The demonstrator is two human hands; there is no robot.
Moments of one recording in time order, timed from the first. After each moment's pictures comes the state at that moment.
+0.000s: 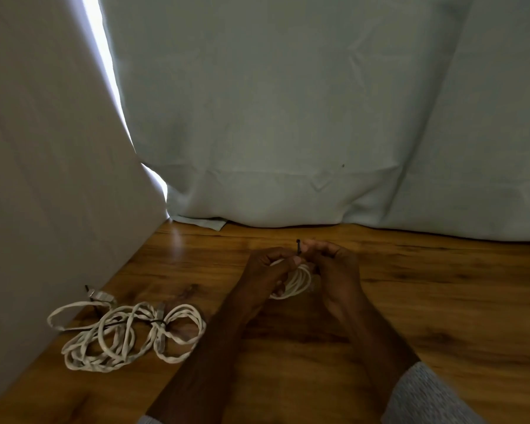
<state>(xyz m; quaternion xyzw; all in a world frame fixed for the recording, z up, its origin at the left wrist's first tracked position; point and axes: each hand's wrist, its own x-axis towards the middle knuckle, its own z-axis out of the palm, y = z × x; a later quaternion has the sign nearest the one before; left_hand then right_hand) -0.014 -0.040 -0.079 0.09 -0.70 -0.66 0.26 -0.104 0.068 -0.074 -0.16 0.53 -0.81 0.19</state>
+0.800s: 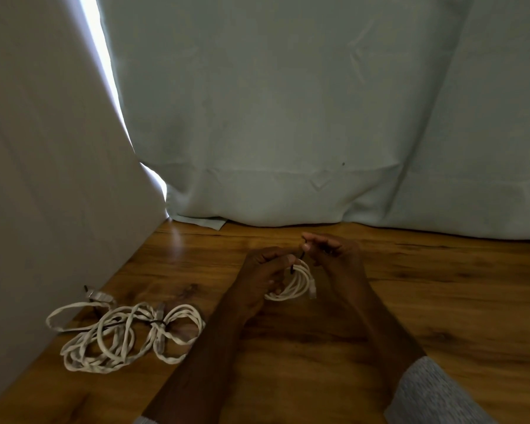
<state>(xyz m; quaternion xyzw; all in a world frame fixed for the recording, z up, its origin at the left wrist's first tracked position) -0.010 -0.047 -0.080 0.06 -0.64 -0.72 0.24 -0.122 0.077 -0.074 -0.34 0.56 -0.75 0.09</state>
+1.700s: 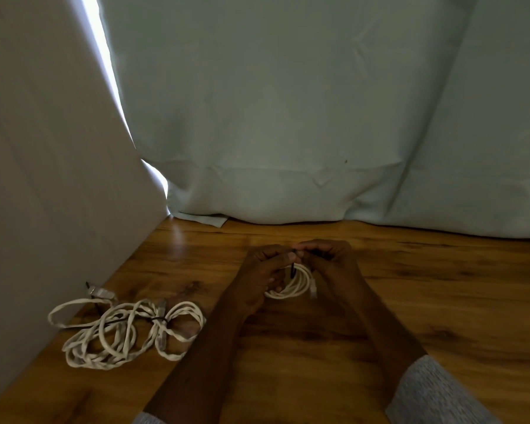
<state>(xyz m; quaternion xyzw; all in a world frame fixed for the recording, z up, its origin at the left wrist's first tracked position) -0.009 -0.048 -0.079 0.06 -0.63 -0.74 0.23 -0.119 0.073 -0.079 -0.41 0.55 -0.71 0.13</state>
